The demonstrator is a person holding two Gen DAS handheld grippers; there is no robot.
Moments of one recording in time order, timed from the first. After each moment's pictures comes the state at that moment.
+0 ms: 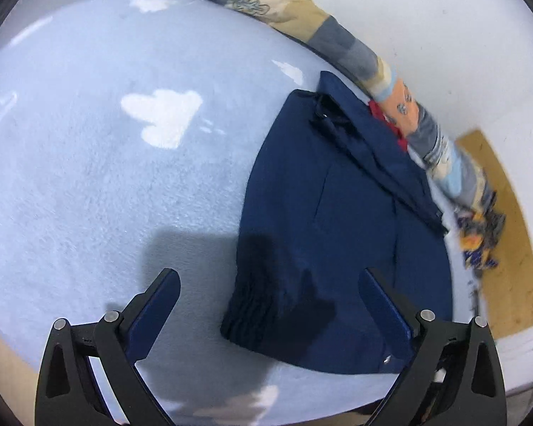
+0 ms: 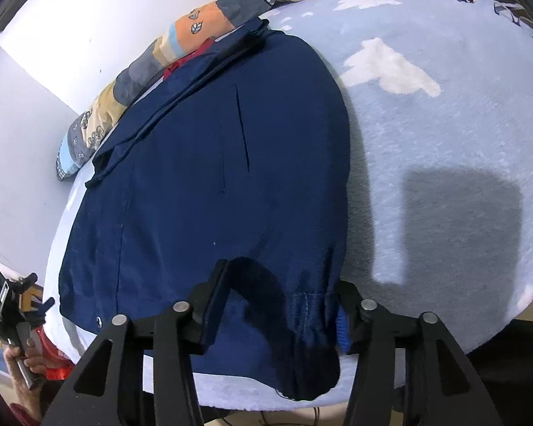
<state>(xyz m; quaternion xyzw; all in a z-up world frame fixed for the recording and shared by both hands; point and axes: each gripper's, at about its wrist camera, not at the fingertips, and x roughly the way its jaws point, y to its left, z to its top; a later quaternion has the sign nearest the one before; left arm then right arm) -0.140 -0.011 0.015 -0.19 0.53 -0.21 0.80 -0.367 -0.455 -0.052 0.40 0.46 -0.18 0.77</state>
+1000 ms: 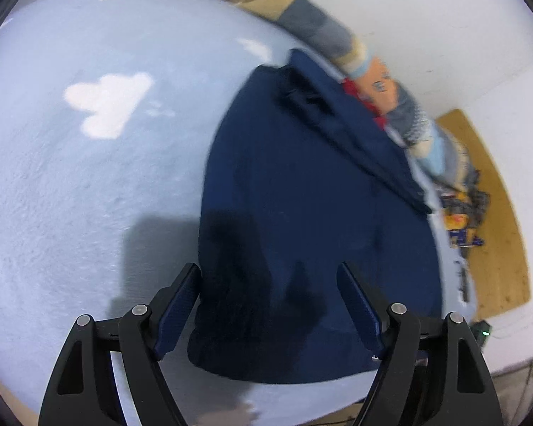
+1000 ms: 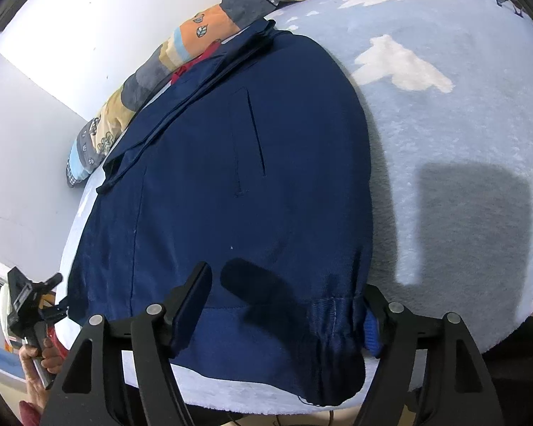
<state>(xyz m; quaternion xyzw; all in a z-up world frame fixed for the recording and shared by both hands) -0.105 -0.044 -0.009 -0.17 0.55 -0.26 0.78 -0.367 -0.454 -0.053 0.41 0.45 -0.16 0.78</state>
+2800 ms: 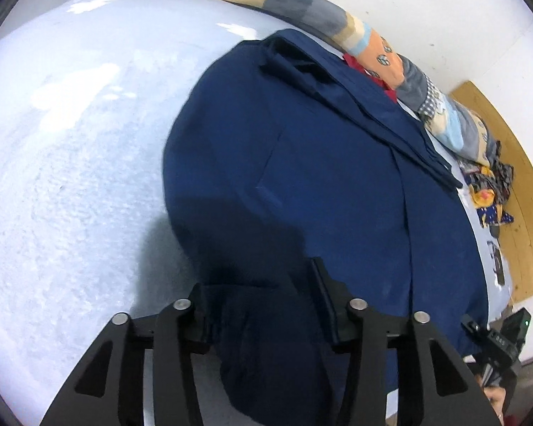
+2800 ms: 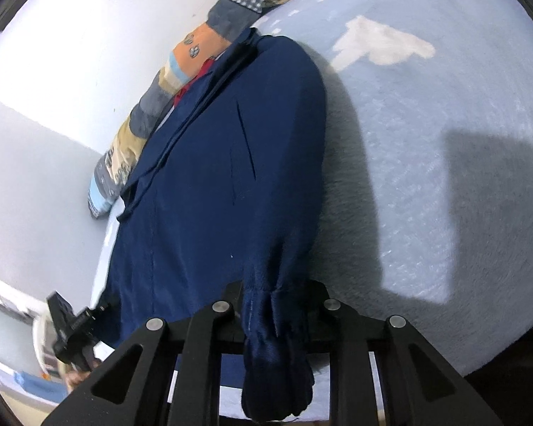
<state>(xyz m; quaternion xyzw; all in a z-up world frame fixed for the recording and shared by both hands) -0.110 -0.128 -0.051 -0.11 0.52 -0.25 0.81 -0.386 -0.466 -0.069 0.51 0.39 -0.15 0.76</state>
